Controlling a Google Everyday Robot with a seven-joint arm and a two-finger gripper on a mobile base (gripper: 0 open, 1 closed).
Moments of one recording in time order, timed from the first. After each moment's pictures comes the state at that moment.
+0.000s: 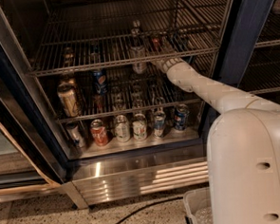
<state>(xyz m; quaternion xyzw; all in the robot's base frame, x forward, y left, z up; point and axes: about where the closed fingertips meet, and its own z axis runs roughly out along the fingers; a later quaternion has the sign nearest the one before) 0.950 -0.114 0.770 -0.19 0.71 0.00 0.68</state>
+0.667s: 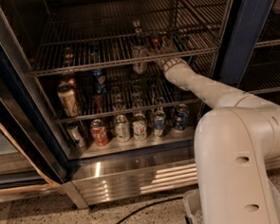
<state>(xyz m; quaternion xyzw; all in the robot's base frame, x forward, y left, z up) 0.971 -0.124 0.776 -0.17 0.70 -0.04 0.69</state>
